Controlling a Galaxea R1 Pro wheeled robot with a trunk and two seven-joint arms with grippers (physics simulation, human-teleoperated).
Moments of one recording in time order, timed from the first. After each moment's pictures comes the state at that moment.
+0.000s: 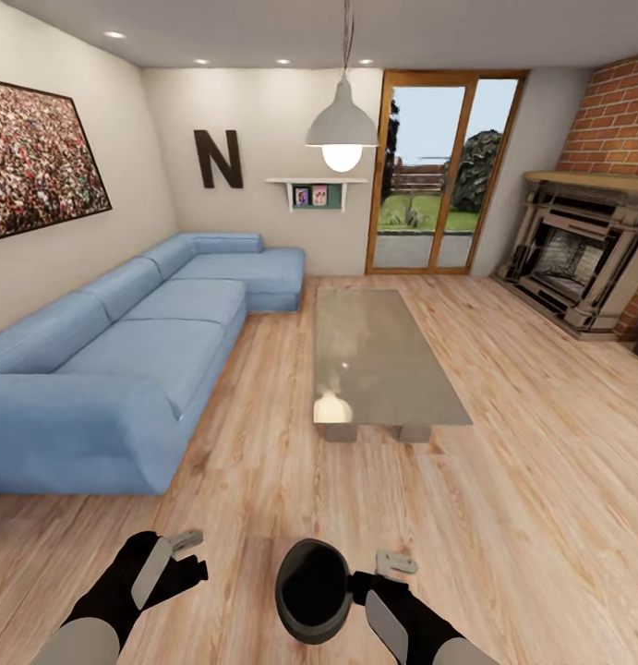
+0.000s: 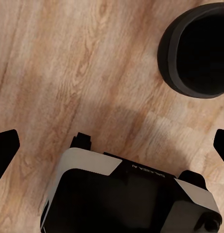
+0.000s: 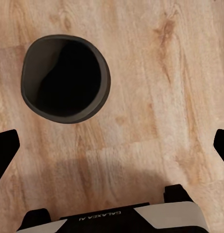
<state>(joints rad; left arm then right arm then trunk) -0.54 0.05 0.17 -0.64 0.31 0.82 0.22 -0.55 0.17 0.40 -0.35 -0.59 0.18 -0.39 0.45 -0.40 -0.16</state>
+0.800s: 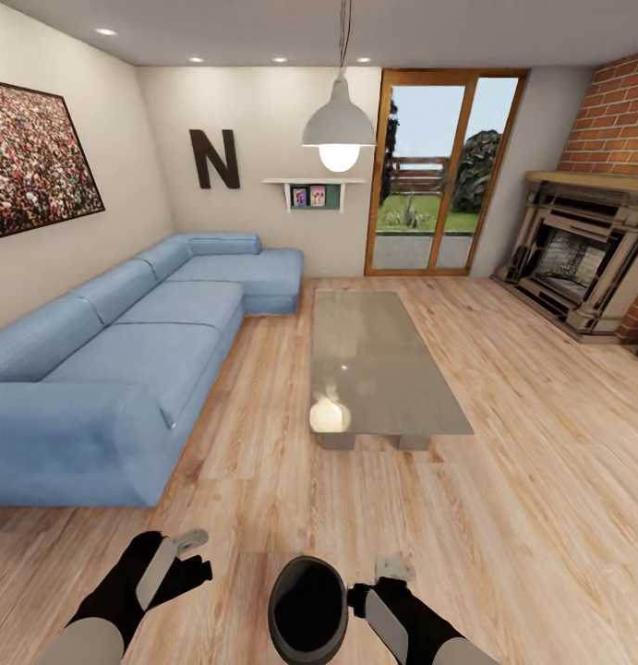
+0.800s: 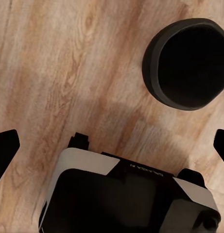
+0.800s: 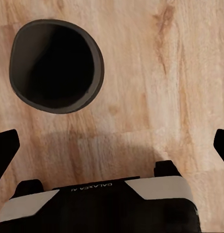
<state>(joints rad) -0.54 0.04 0.16 -0.64 0.31 0.82 0.22 -0.55 0.17 0.40 -0.36 -0.59 0.31 -0.40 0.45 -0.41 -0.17</state>
